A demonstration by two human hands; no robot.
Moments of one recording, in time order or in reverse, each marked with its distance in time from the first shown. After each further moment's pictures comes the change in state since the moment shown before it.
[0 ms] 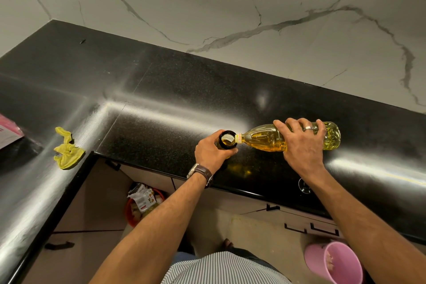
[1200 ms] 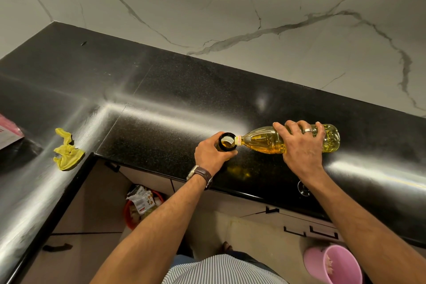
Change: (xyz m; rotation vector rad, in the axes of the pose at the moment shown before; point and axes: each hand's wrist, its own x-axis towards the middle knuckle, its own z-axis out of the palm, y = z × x) left_hand 0.002 -0.006 0.002 0.015 -0.017 0.027; right_hand 0.000 -0.002 -0.002 -0.019 0.007 0.002
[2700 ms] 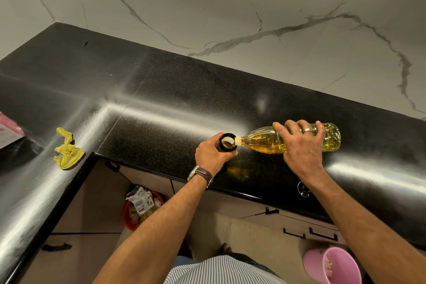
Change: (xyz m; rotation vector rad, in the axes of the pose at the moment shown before) left_hand -0.002 0.001 0.000 0.007 0.019 -0.007; right_hand 0.002 0.000 -0.006 -0.015 -0.002 -0.016
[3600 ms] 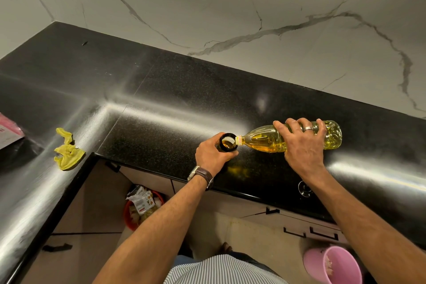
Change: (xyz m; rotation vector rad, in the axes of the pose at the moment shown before) left_hand 0.000 0.000 0.000 -0.013 -0.003 0.006; right_hand 0.003 0.001 -0.001 0.011 0.035 -0.012
